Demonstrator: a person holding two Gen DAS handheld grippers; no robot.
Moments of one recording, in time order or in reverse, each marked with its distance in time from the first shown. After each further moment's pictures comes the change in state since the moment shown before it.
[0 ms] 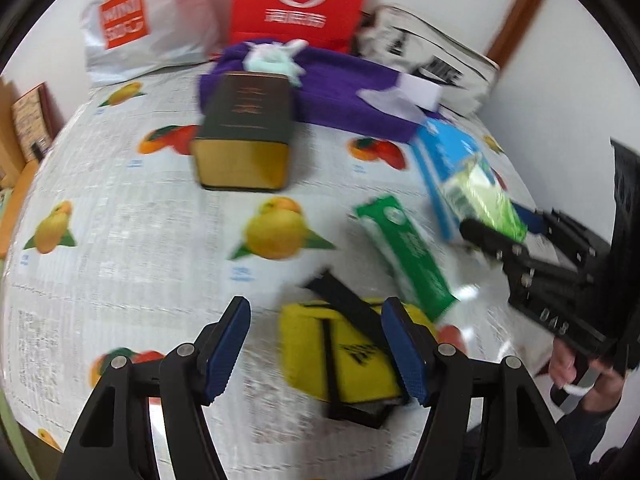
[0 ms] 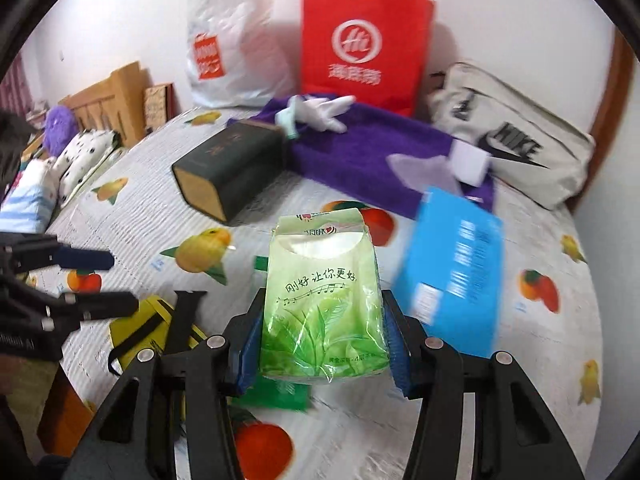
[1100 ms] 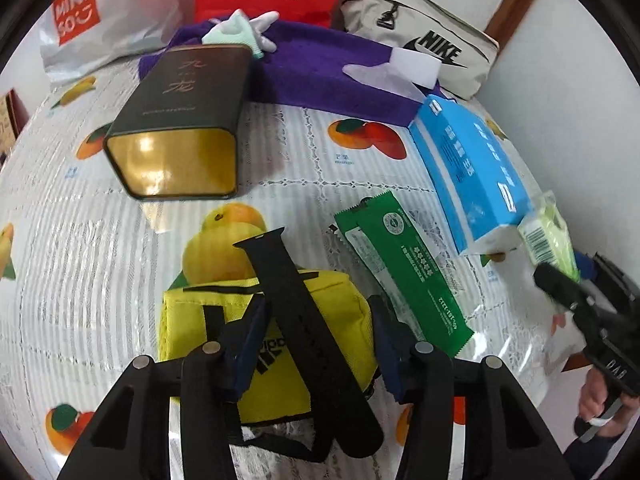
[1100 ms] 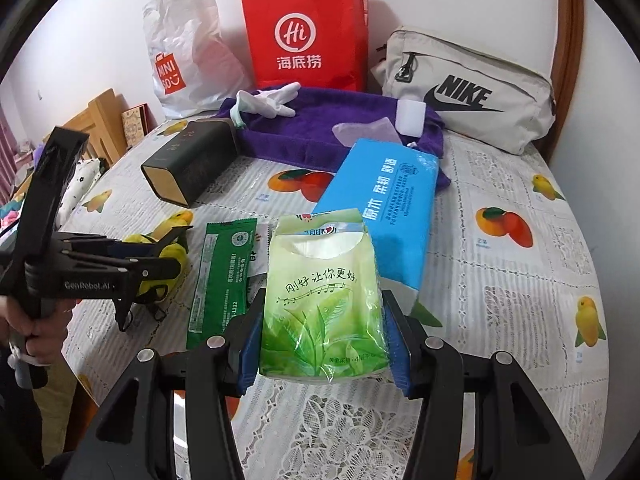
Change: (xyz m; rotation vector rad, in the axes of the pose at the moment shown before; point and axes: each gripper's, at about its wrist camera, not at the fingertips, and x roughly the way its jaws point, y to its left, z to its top) left arm 0.055 -0.007 0.024 0.005 0.043 -0.025; right arm -0.006 -0.048 -0.034 0.117 0.019 0.037
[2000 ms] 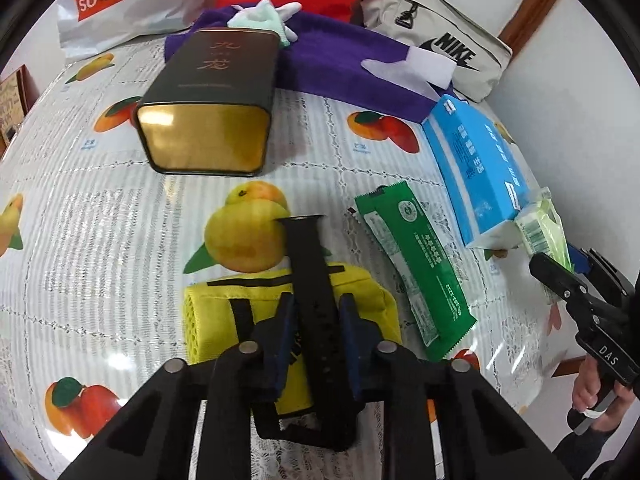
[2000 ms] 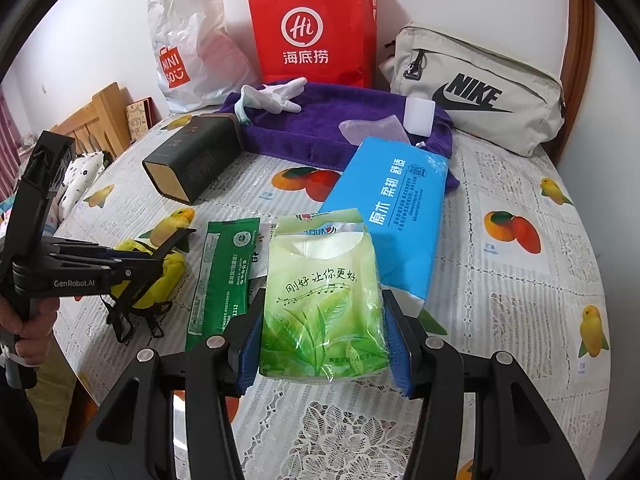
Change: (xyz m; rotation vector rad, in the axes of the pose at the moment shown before) left arm -0.004 0.013 -0.007 -0.049 0.023 0.002; right arm 0.004 -0.001 0.006 -0.015 0.016 0.007
